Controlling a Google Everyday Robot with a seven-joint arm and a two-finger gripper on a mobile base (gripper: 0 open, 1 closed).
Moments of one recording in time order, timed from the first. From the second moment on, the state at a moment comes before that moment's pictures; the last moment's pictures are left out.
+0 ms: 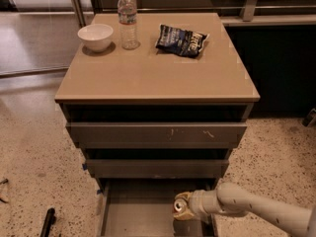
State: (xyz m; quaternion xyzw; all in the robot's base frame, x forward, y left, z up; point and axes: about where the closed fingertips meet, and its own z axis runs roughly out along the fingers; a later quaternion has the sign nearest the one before) arm 0.480 -0.094 0.293 -0.56 0.73 0.24 0.32
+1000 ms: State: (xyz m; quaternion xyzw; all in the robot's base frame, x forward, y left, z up) arm 0.447 -0.084 0.401 -0.57 0.72 0.23 0.32
